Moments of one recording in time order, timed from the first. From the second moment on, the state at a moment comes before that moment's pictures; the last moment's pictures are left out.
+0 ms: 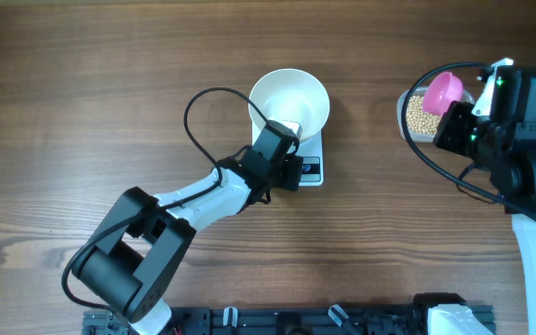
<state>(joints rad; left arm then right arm) -0.66 1.80 0.90 -0.05 0.11 -0.40 0.02 1.19 1.39 -1.09 0.04 0.32</state>
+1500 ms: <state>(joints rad) -0.66 1.80 0.92 -0.09 0.11 -0.40 0.02 1.19 1.39 -1.11 0.04 0.32</state>
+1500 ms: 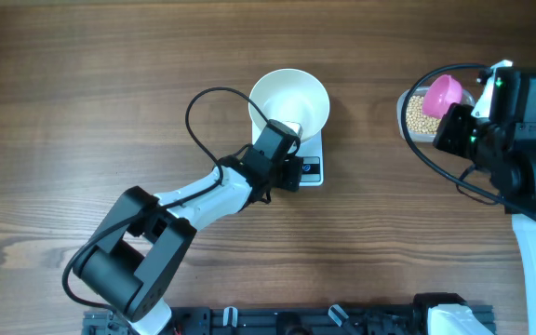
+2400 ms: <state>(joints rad) -0.66 1.34 0.90 -0.30 0.10 -0.40 0.02 1.19 1.39 -1.11 0.01 0.34</state>
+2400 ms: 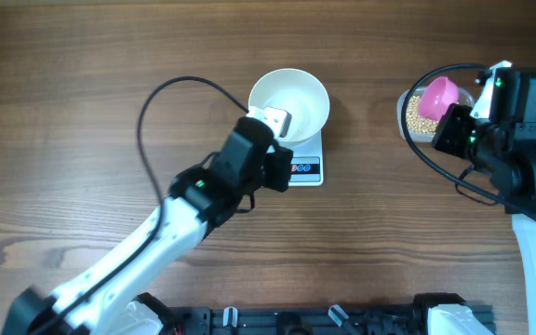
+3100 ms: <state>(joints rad) -0.08 1.06 0.90 -0.78 -0.12 -0.39 0.02 1.19 1.39 -1.11 -0.03 0.26</state>
